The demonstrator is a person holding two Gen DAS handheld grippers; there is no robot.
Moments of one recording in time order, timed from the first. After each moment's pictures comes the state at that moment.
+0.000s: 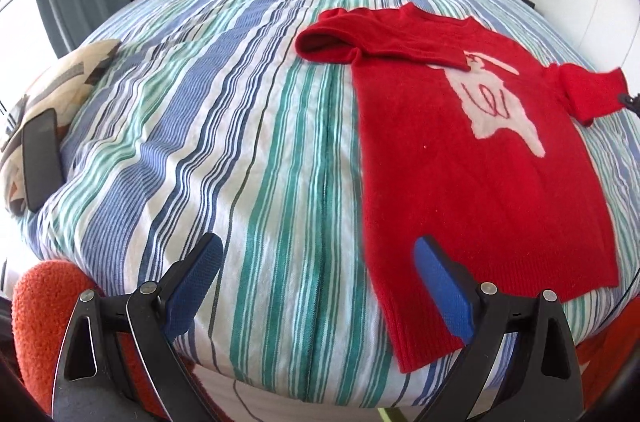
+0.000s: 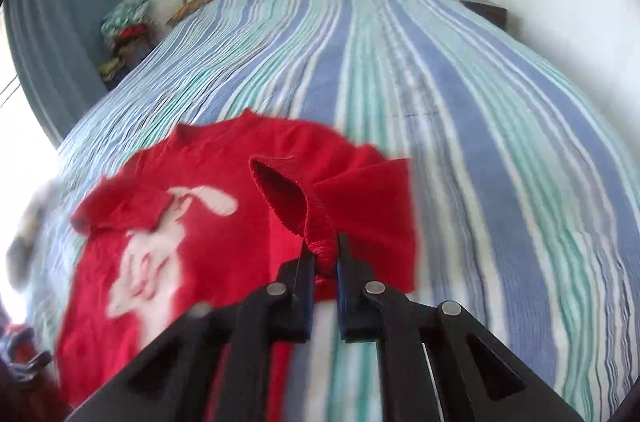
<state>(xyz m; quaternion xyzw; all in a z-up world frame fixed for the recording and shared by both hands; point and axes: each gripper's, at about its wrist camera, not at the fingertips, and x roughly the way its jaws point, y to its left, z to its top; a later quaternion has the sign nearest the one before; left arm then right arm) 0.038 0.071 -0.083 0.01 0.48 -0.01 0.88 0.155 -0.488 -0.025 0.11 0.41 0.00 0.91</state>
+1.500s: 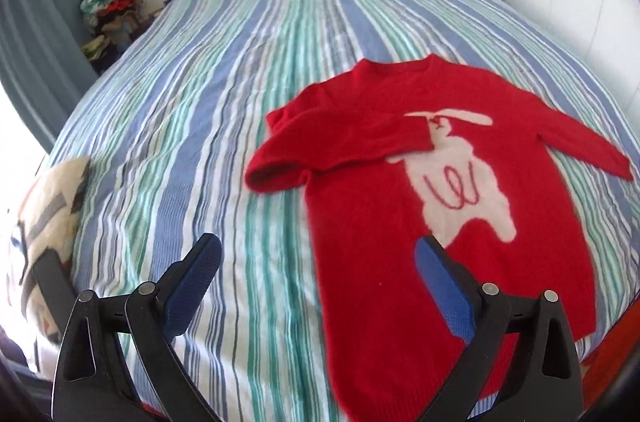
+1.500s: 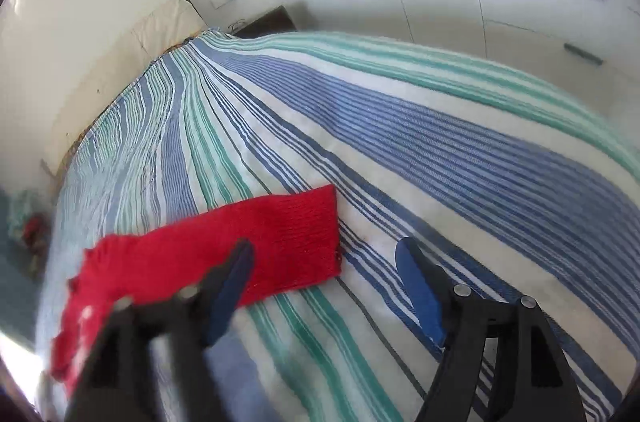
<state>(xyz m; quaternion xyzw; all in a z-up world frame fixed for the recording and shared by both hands) 0.145 0.001 -0.004 0.13 0.45 -0.10 0.88 0.007 -0.698 -0.079 0.31 0.33 -0.25 0.86</state>
